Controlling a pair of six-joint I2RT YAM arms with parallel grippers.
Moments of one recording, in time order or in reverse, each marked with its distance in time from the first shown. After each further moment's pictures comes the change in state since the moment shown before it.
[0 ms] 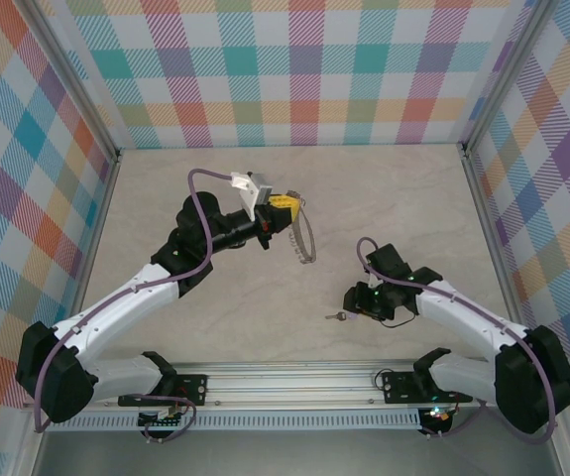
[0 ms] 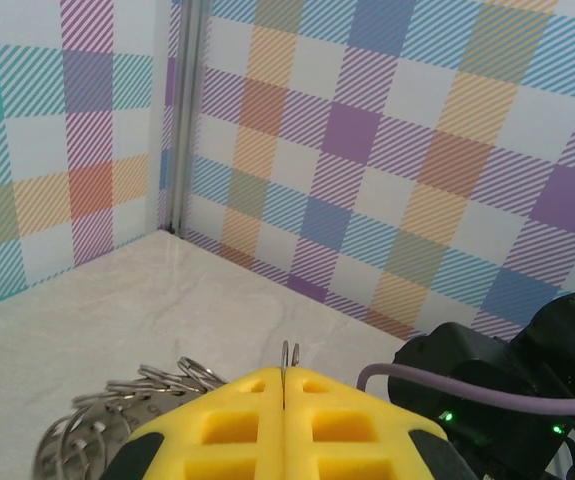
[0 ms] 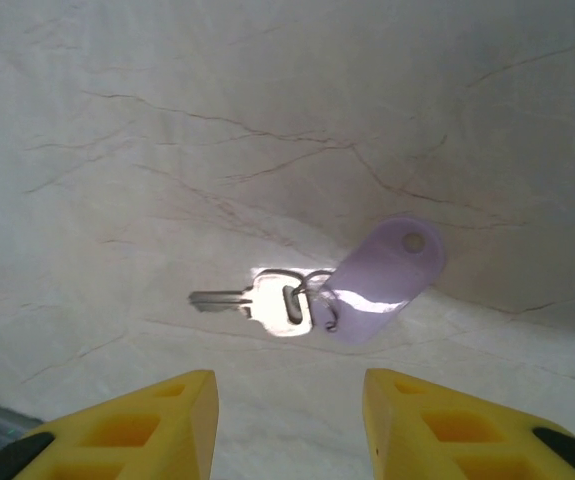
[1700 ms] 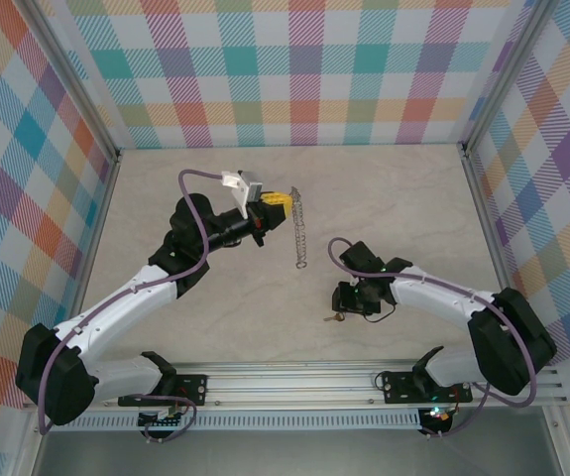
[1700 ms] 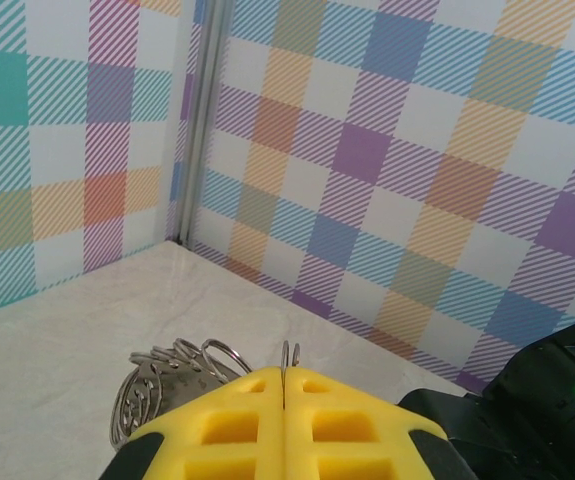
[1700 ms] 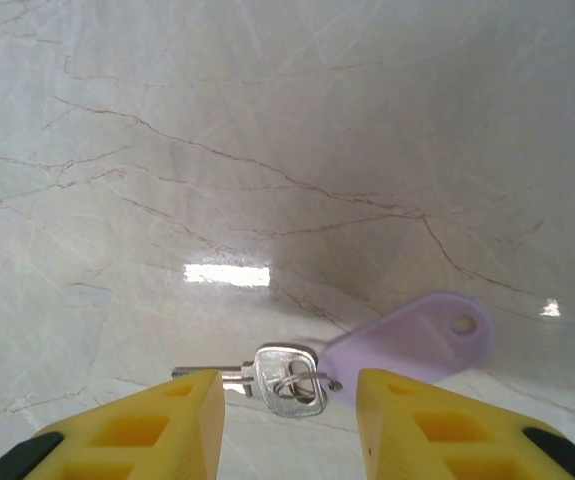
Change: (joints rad) left arm 0.053 -0.008 -0.045 0.080 0.022 -0.056; right arm 0.132 0.187 0.098 0.027 0.134 -0.017
